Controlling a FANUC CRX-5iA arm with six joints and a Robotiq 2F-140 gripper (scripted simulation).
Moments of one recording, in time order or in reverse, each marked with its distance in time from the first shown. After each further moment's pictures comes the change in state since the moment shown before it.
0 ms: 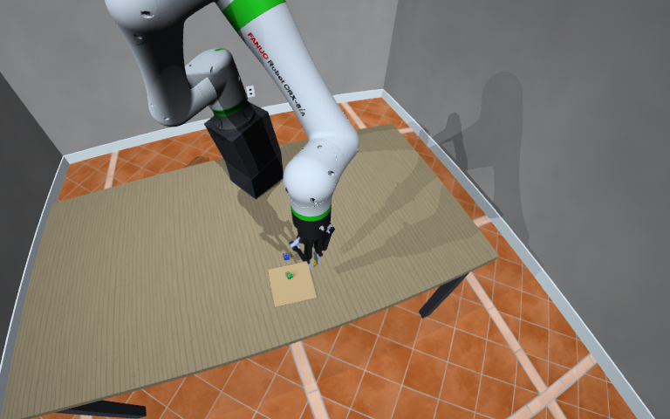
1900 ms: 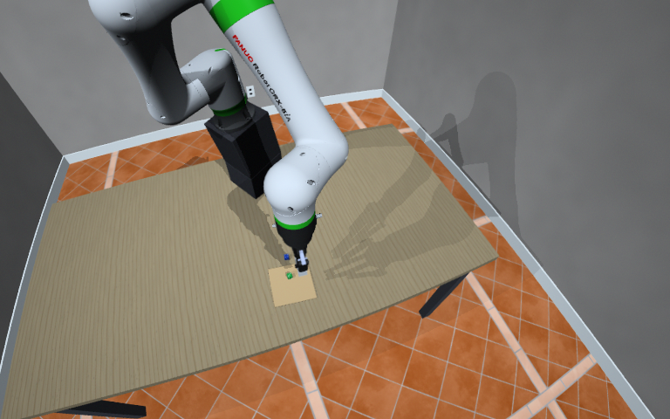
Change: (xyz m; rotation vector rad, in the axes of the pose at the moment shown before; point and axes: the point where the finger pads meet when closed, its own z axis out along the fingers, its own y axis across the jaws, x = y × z) arm 0.002 0.043 -0.002 0.002 0.001 1.844
